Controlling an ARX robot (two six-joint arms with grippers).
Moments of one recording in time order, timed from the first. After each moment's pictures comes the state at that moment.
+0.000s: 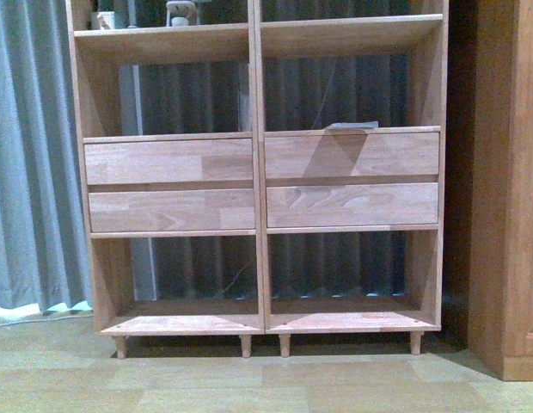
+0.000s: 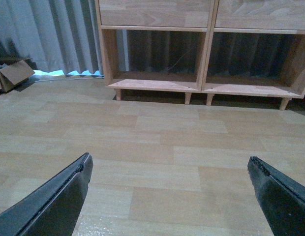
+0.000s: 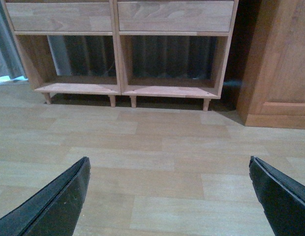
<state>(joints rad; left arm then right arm) 0.00 0.00 0.01 0.00 0.00 0.00 0.00 0.00 0.01 0.00 0.00 0.00</state>
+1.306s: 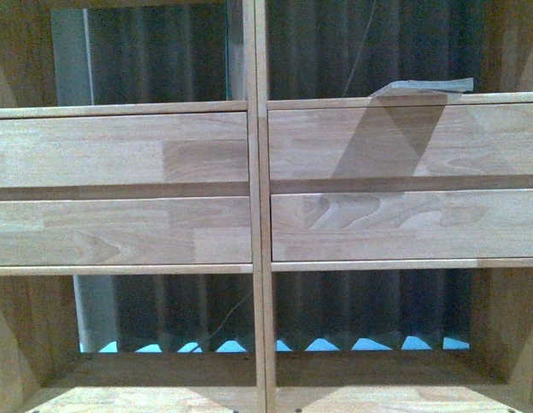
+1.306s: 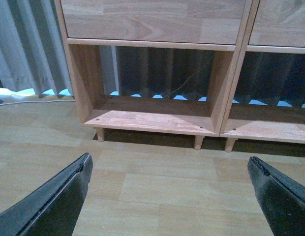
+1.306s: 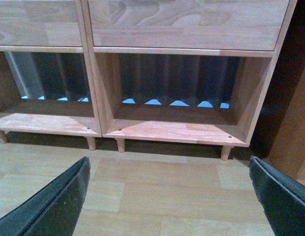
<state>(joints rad) 0.00 0.00 0.01 0.00 0.00 0.00 0.00 0.00 0.01 0.00 0.00 0.00</state>
